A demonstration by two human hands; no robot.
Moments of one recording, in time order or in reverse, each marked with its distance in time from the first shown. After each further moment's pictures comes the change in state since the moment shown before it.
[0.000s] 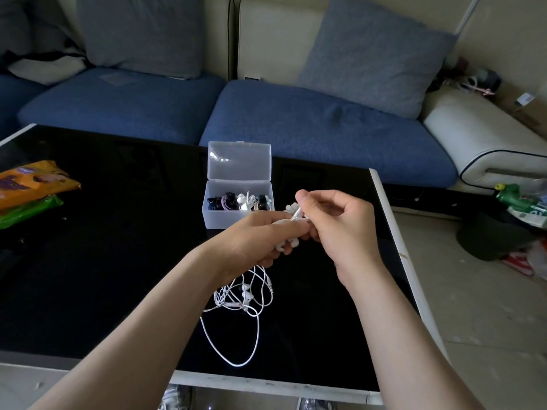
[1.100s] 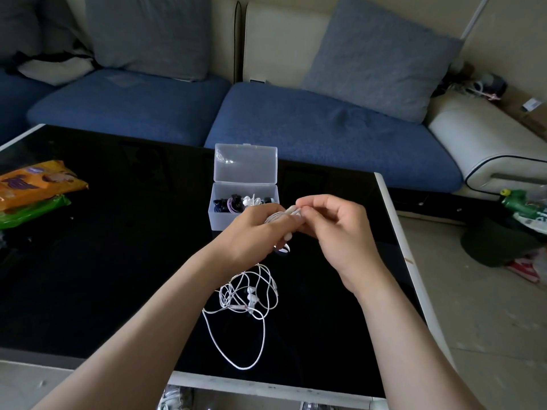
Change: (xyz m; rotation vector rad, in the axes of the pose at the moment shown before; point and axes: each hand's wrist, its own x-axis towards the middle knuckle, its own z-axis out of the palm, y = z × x) left_hand 0.000 -0.003 -0.009 0.074 0.207 0.168; right_hand 0.005 0.007 0.006 -0.021 -0.167 -0.013
